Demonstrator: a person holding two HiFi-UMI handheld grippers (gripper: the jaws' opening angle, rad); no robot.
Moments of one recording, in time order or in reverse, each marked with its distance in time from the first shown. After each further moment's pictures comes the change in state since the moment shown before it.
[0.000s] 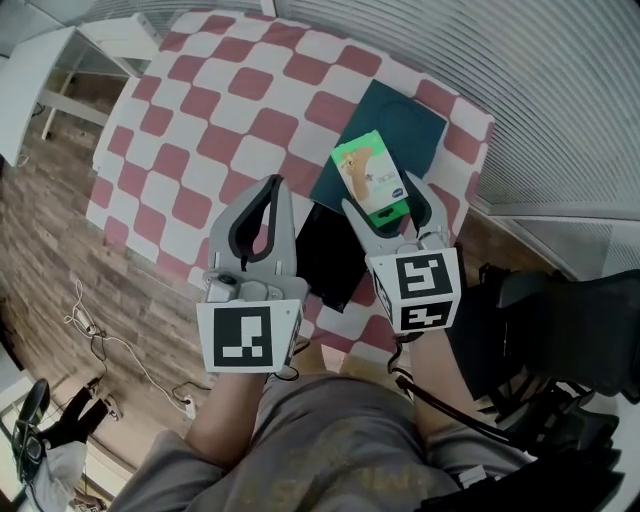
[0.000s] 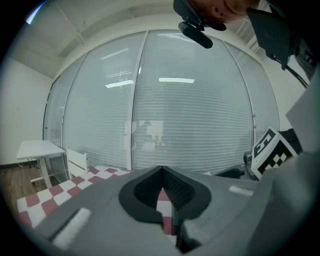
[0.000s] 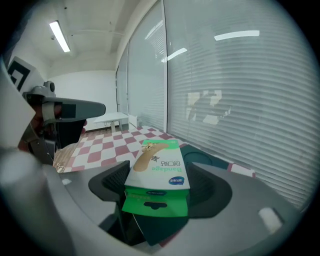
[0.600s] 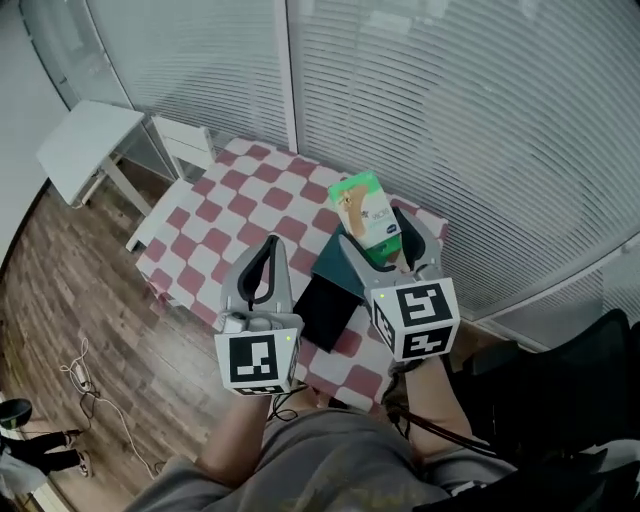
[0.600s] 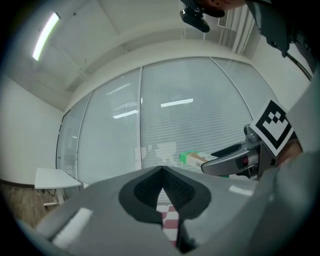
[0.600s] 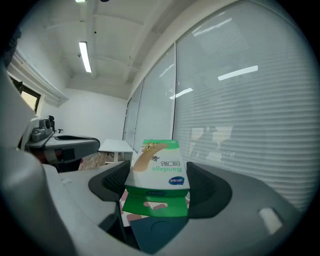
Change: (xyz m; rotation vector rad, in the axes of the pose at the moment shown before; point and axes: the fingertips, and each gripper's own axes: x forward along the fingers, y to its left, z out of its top) left arm -0.085 -0.019 0.117 0.114 -0.246 0.150; right arm -0.128 0.005 0.165 -0.103 -0.364 0.019
